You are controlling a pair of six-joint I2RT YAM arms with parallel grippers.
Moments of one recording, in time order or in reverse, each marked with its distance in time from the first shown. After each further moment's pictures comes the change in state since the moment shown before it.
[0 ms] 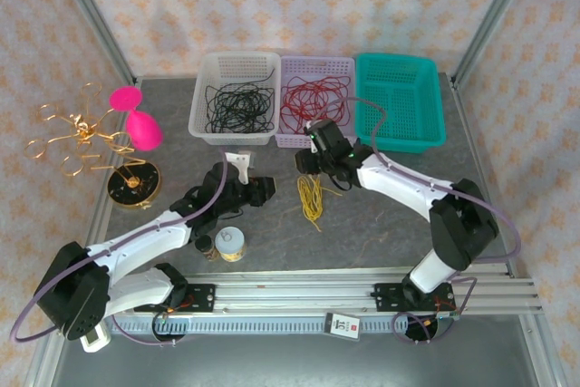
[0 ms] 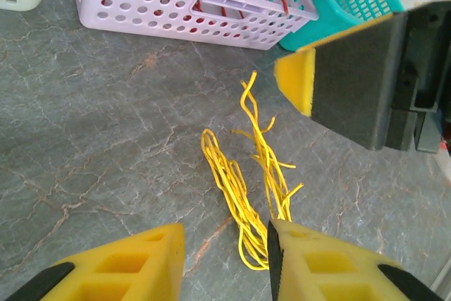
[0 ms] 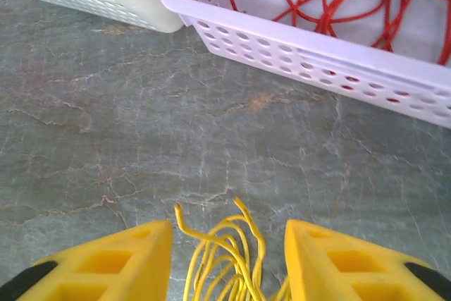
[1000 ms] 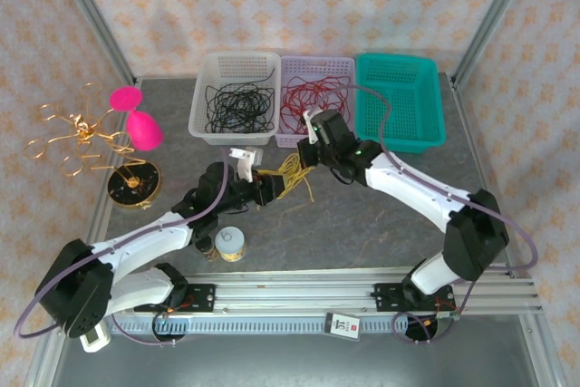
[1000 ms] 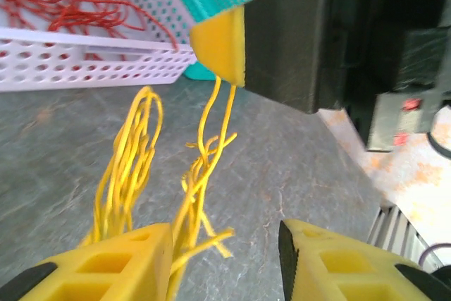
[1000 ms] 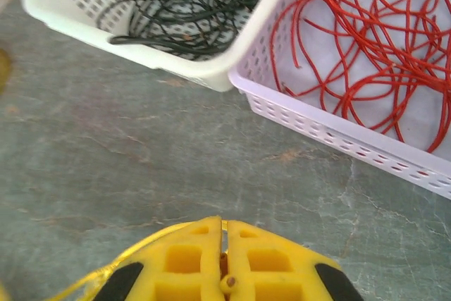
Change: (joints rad) left arm 0.000 0.045 -0.029 0.294 0.200 0.059; right arm 0.020 -0.108 0.059 -0.016 -0.024 -0.068
